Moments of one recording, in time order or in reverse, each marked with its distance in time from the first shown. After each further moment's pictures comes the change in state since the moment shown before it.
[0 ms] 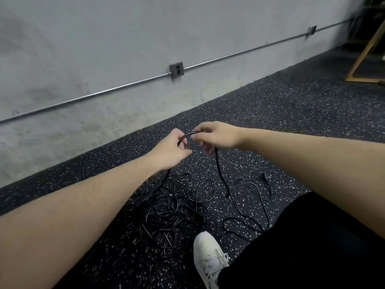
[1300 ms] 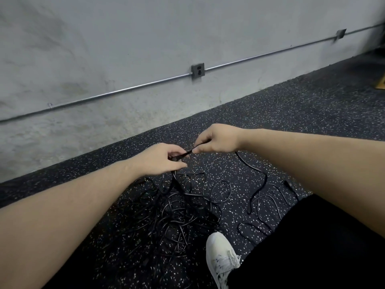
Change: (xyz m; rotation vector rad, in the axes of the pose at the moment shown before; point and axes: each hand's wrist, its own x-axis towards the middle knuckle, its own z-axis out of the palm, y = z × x) left_hand -0.048 -0.054 -0.059 0.234 -0.109 0.032; right_hand 0.030 -0.035 0.028 -0.296 -0.125 -0.223
